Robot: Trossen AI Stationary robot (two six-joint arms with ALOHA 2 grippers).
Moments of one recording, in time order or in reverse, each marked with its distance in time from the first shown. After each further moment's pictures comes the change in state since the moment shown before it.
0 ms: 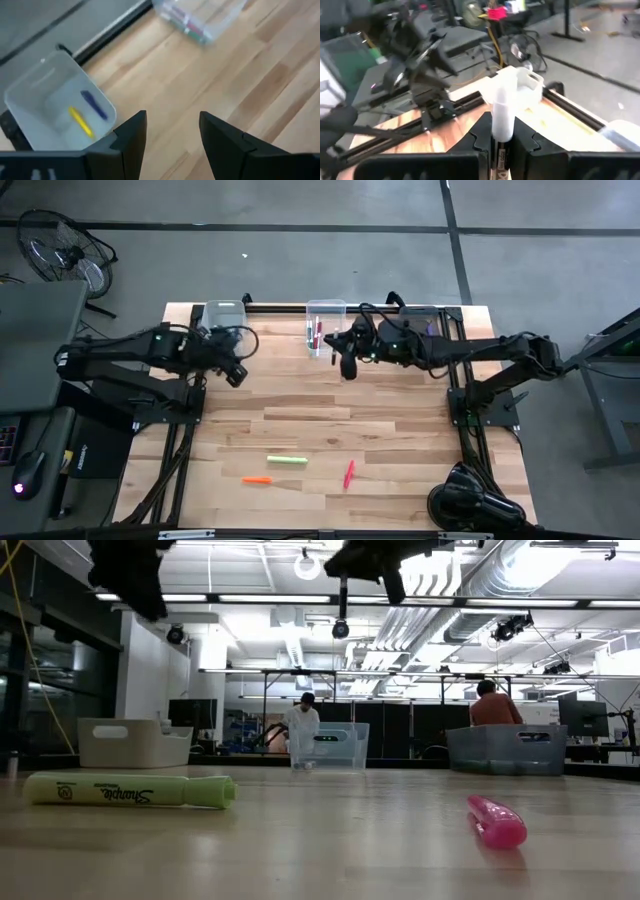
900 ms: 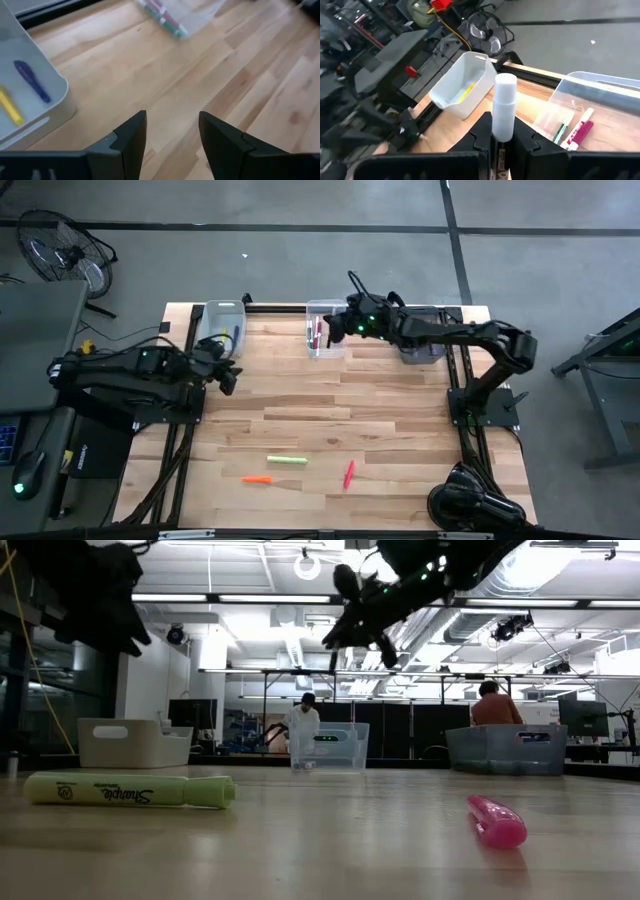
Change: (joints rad) left arm 0.000 -0.351 -0.417 0.314 0.117 -0.092; right arm -0.263 0.190 0.017 0.027 -0.116 0.331
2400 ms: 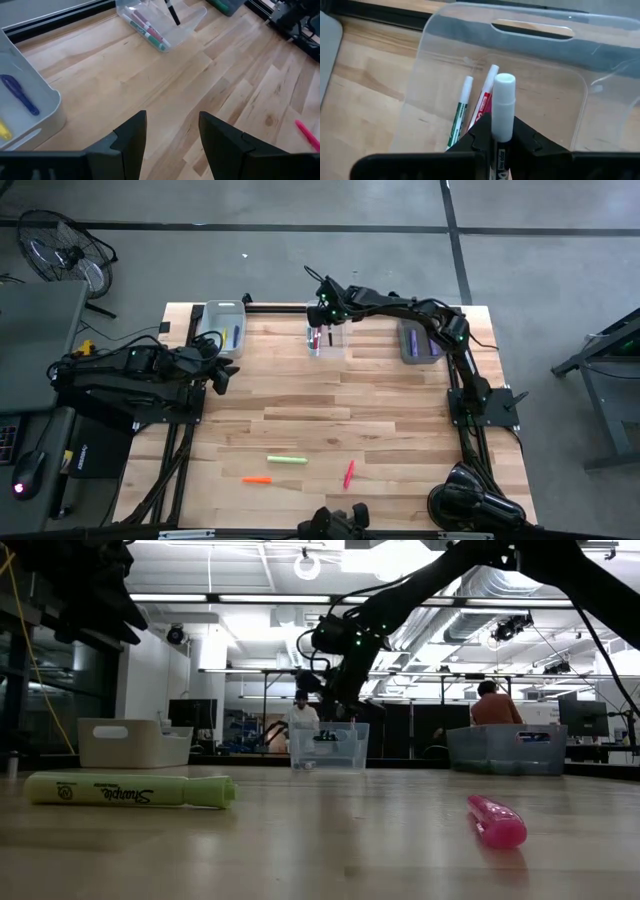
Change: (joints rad) left arm 0.000 -0.106 0.000 0.011 0.027 0.048; right arm -0.164 0.589 0.663 -0.739 -0.012 0.117
